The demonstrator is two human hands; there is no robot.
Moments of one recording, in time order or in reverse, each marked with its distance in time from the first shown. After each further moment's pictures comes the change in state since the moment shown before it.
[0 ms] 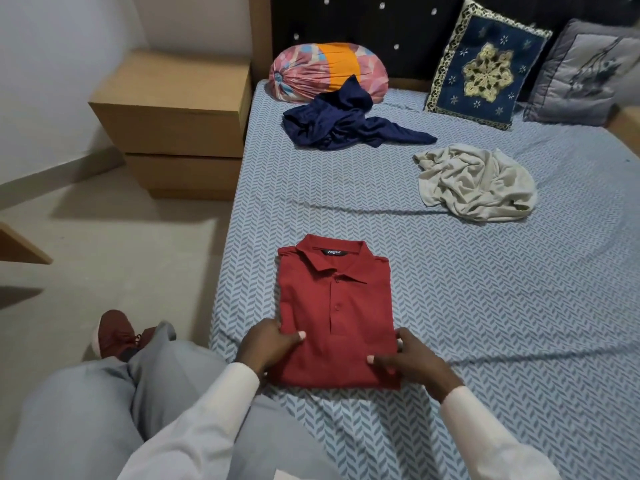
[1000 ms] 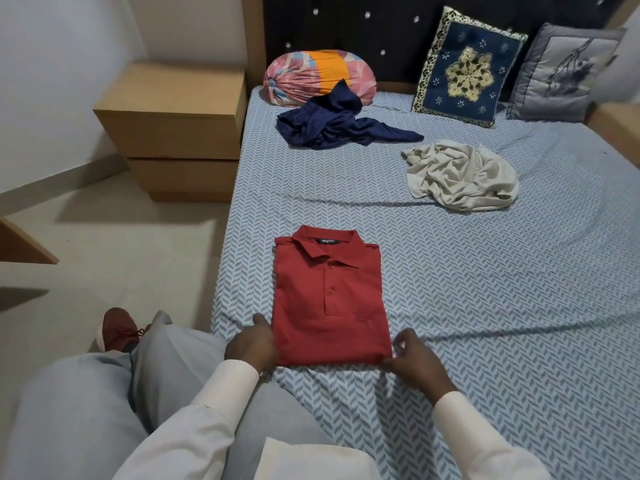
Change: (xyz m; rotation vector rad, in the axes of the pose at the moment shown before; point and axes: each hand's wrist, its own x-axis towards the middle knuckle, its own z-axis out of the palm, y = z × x) left_hand -0.049 -0.008 0.003 0.498 0.013 -0.078; right_hand -0.038 0.043 0.013 -0.368 0.280 -0.021
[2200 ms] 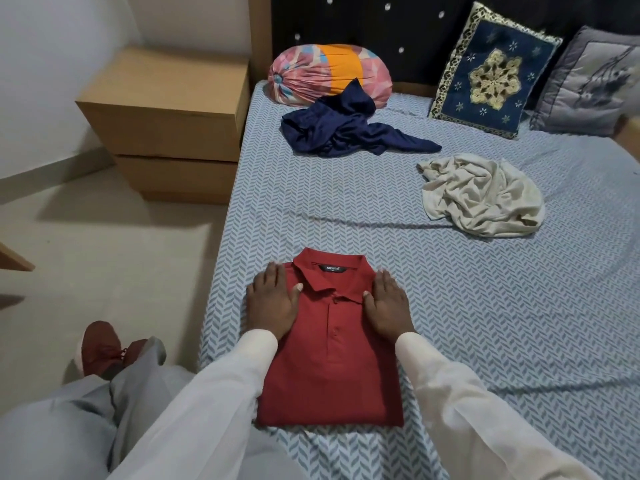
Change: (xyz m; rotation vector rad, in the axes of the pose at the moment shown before) left_hand 0.138 0.060 -0.039 0.024 0.469 0.280; right_hand 0.172 -0.105 -0.008 -0.356 0.195 -0.335
